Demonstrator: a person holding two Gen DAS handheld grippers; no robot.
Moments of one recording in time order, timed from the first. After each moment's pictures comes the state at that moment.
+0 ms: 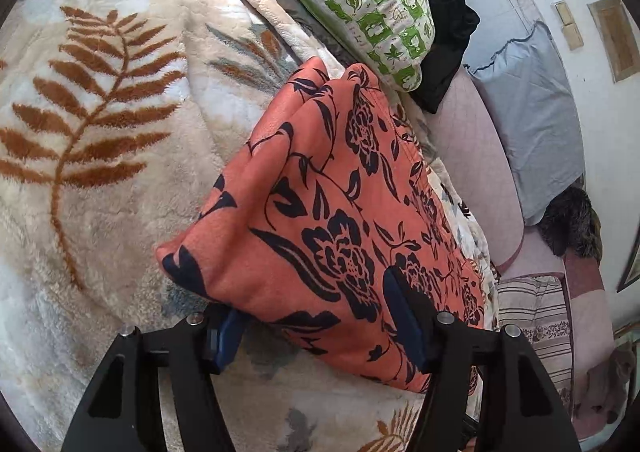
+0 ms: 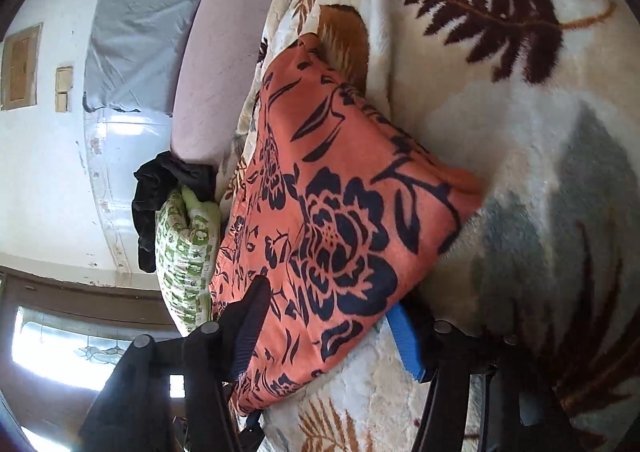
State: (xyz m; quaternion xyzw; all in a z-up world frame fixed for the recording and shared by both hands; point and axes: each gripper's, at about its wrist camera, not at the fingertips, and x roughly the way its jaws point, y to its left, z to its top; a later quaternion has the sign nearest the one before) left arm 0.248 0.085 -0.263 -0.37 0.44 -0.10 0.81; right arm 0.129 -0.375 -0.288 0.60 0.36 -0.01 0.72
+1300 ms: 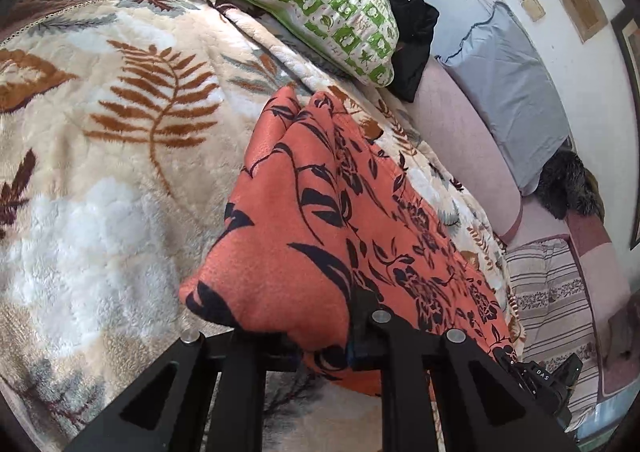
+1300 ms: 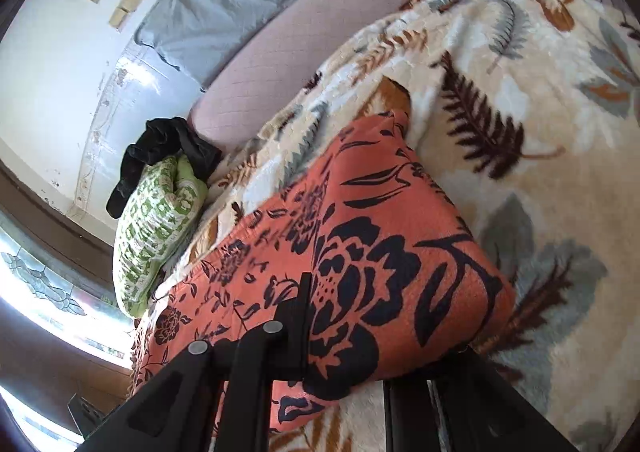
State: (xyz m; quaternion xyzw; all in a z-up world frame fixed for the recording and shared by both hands) left arm 0.169 0.090 -0.247 -0.30 0.43 -0.10 0.85; right arm 0.070 -0.346 -0.214 0.42 0.37 -0.07 0.83
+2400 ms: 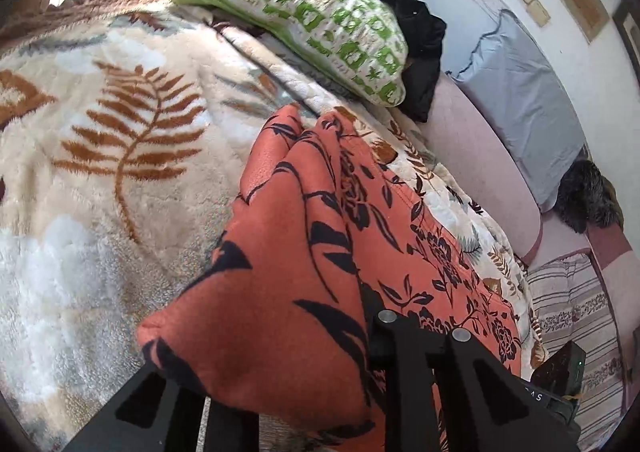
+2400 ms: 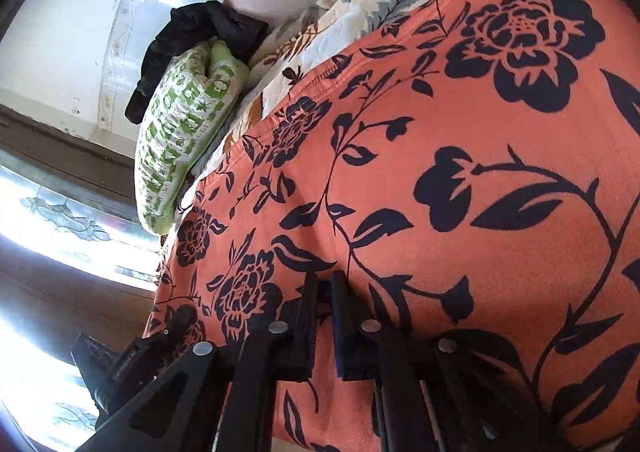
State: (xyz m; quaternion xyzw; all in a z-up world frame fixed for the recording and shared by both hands) left arm 0.195 0.071 -0.246 -0.27 0.37 -0.07 0.89; right arm 0.157 -0.243 -0.279 0.42 0.46 0.10 0.78
